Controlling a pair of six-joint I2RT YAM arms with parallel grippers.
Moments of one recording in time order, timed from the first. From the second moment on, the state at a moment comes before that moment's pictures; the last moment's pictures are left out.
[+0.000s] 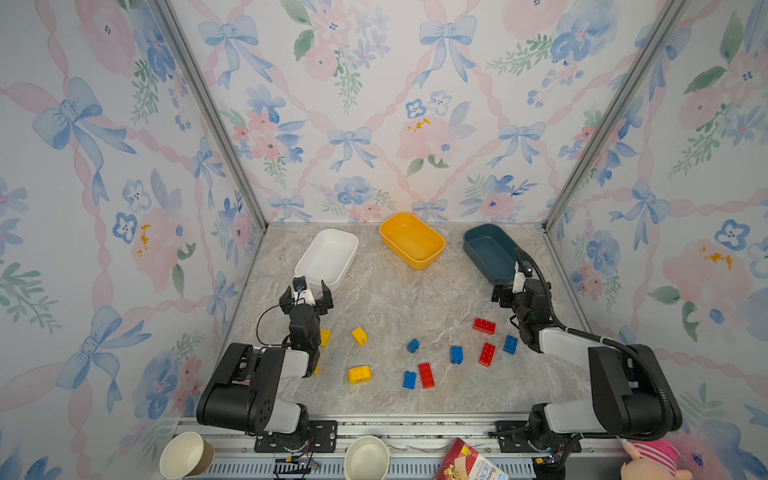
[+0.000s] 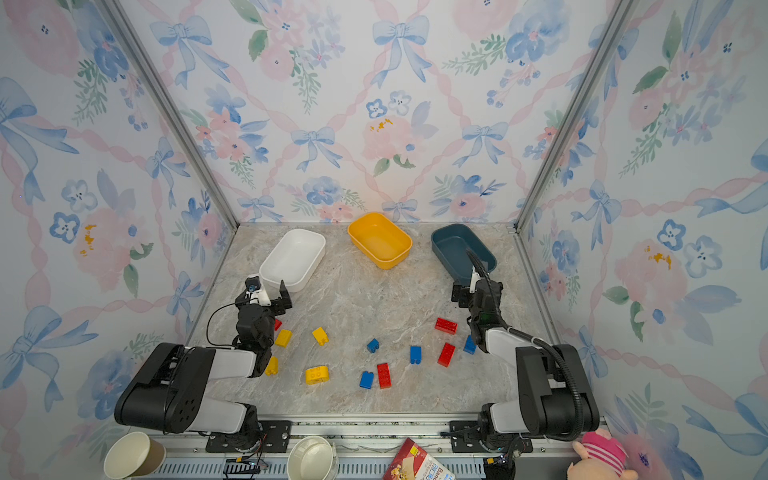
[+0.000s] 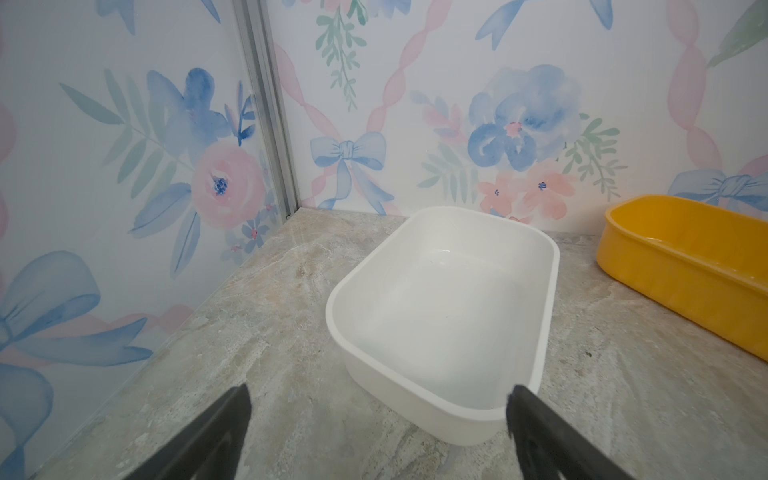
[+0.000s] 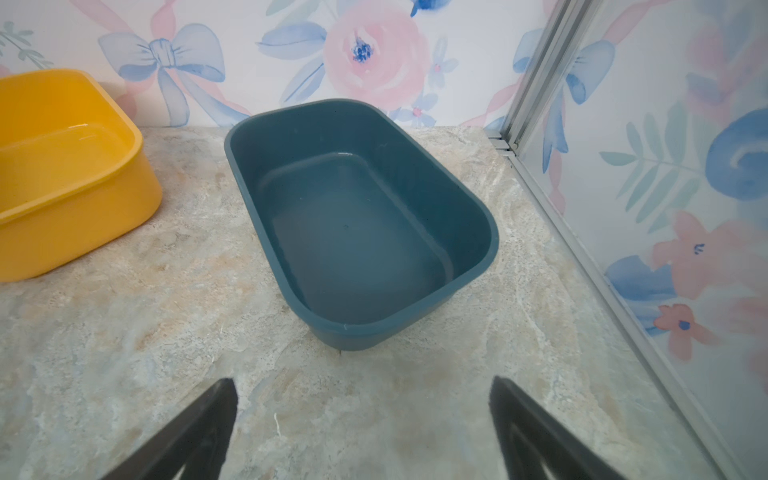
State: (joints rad) left arm -0.14 1.40 0.28 1.02 -0.39 -0.02; right arm 0.08 1.38 0.53 0.46 0.17 0.01
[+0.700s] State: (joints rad) left arm -0.15 1.63 1.08 -0.04 -0.04 -0.14; right arm 0.27 1.22 0.85 -0.31 0.23 0.14
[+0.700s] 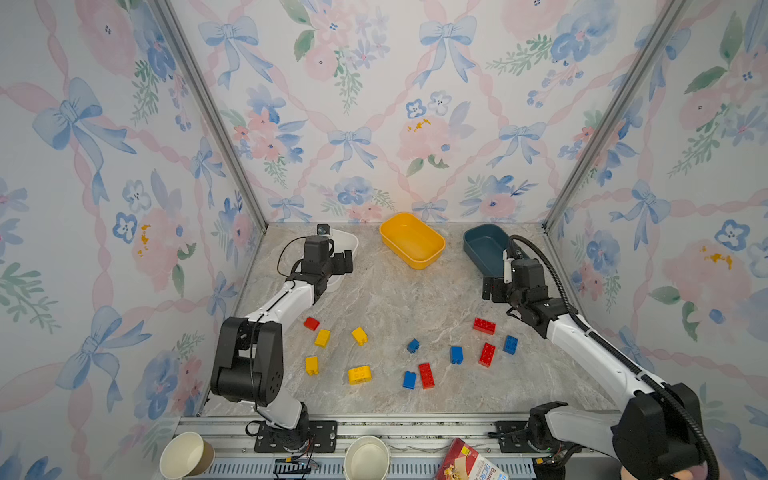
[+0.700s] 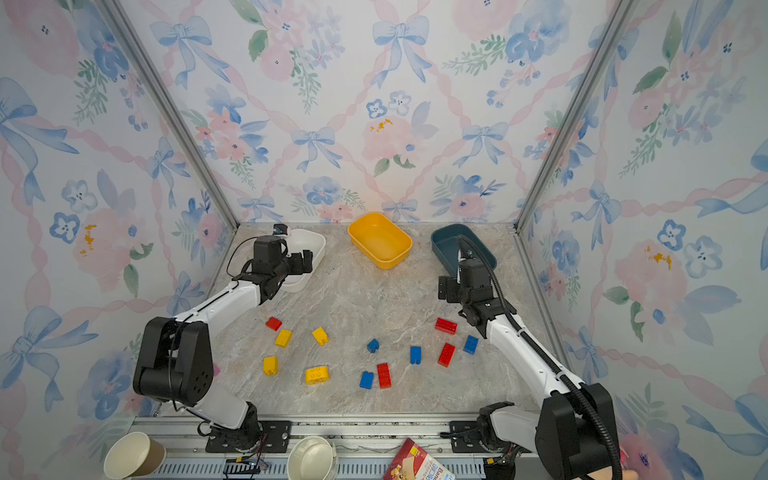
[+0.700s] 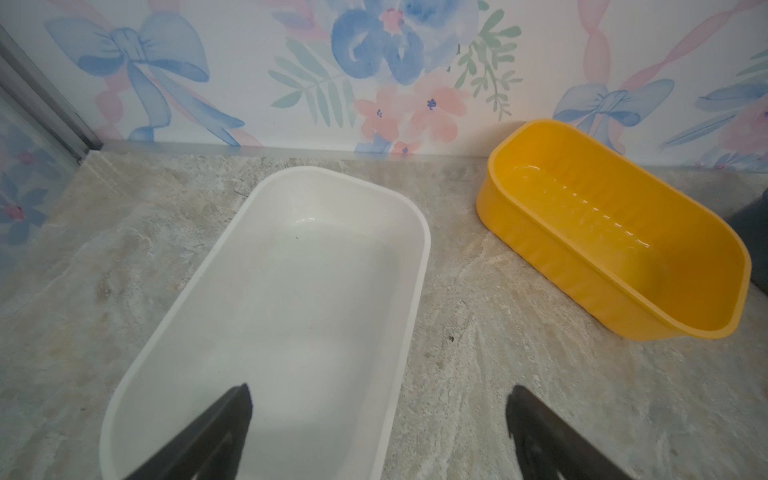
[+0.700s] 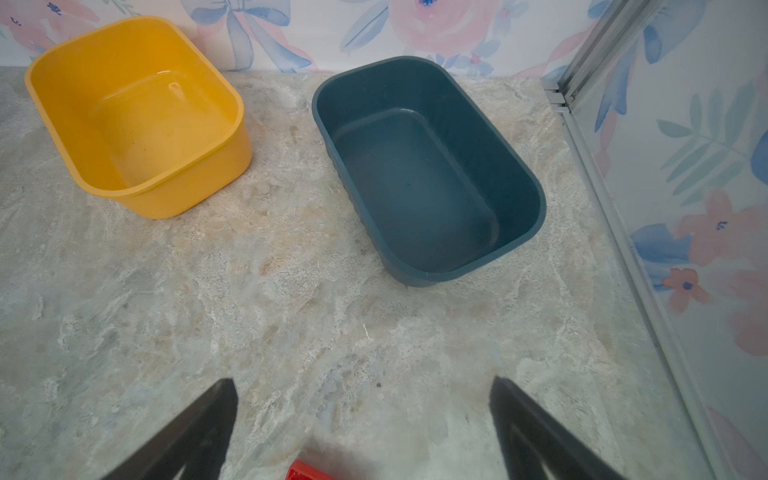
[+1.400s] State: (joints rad) left arm -0.17 1.93 1.35 -0.35 0.07 -0.21; right arm 0.30 1.22 0.91 -0.42 0.24 0.17
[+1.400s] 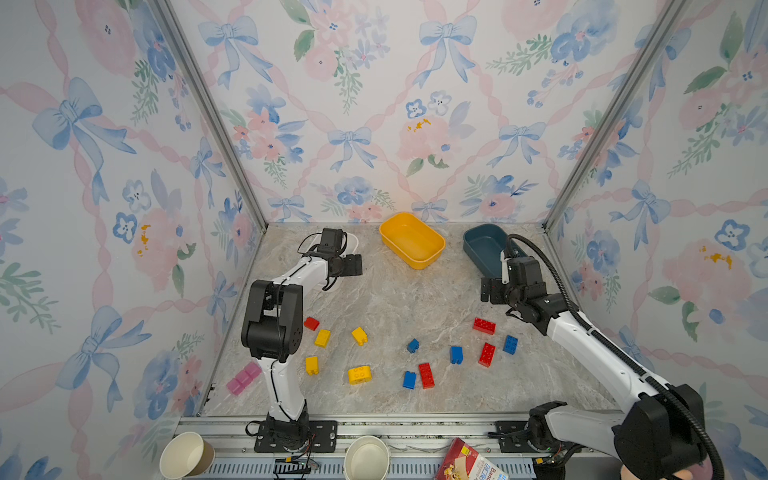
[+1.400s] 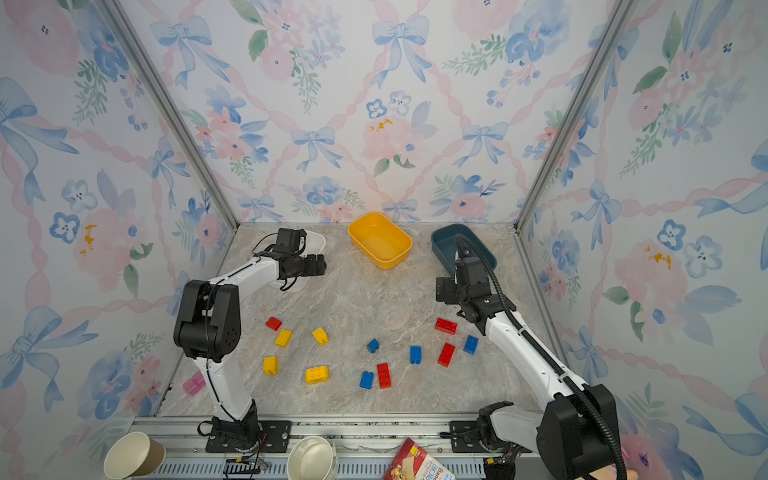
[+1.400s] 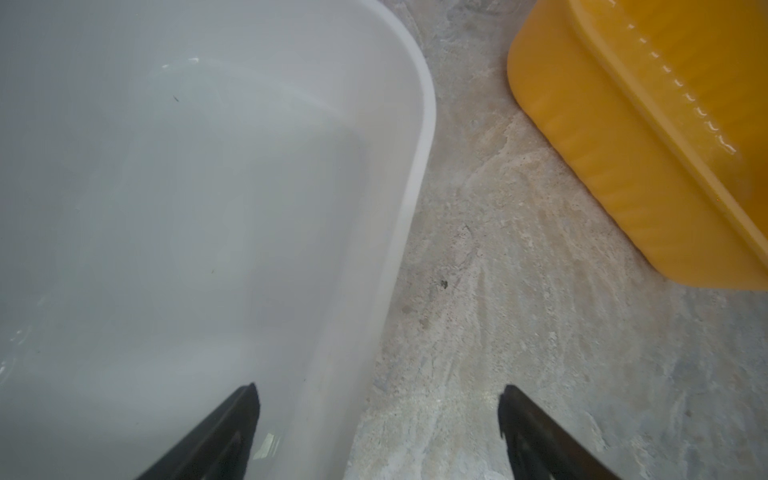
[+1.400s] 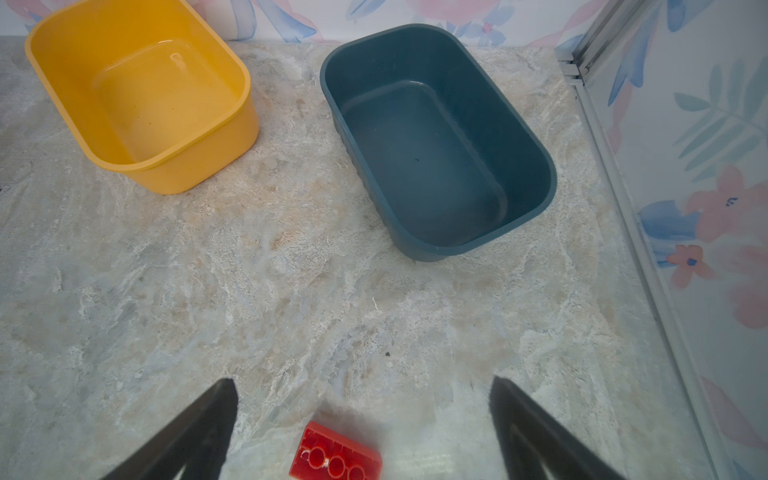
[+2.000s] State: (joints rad) left arm -0.28 1.92 1.29 -0.37 0.13 -0.31; right arm 0.30 1.19 0.90 -0.42 0.24 0.18
